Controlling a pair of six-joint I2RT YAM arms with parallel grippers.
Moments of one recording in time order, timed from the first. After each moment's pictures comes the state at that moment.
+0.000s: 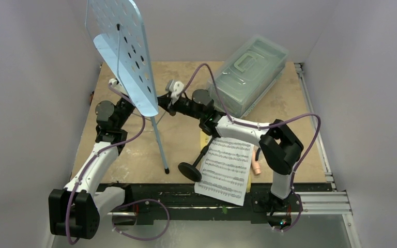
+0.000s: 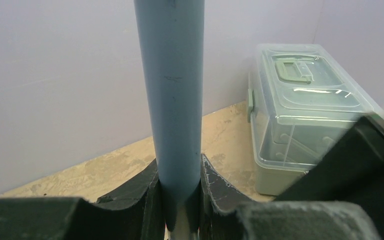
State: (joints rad) left arm -0.11 1.04 0.66 0.64 0.41 -0.04; right arm 0.89 1.85 1.26 0.72 -0.31 -0.33
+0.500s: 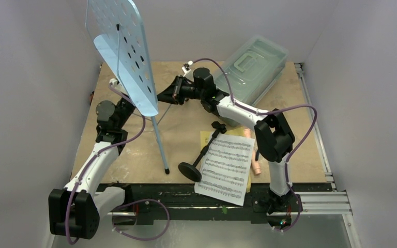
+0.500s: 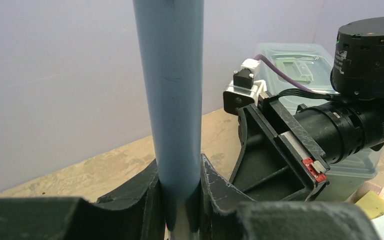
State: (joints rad) left arm -0.12 1.04 0.67 0.63 0.40 -0.04; right arm 0.70 2.01 1.58 0.28 -0.59 1.26
